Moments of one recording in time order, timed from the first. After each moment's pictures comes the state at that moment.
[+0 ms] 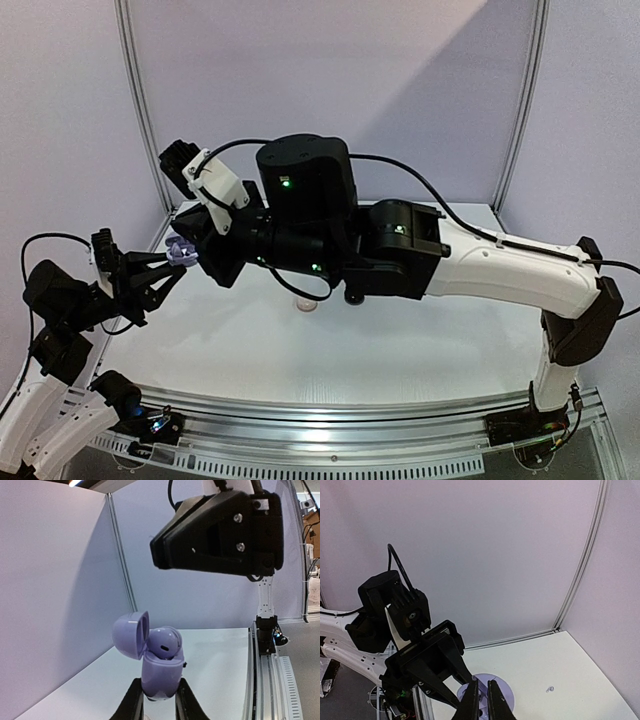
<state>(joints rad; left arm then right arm) -0.41 0.32 0.43 0.17 0.71 0.00 1.41 1.95 2.09 -0.24 0.21 -0.08</state>
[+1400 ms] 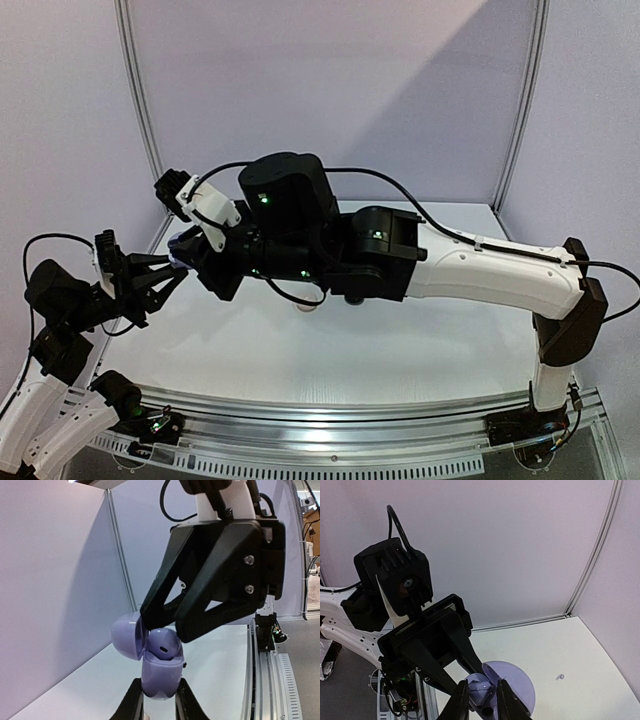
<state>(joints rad) -0.41 0.32 0.43 0.14 0.72 0.02 1.39 2.00 2.10 -0.30 0.14 -0.07</state>
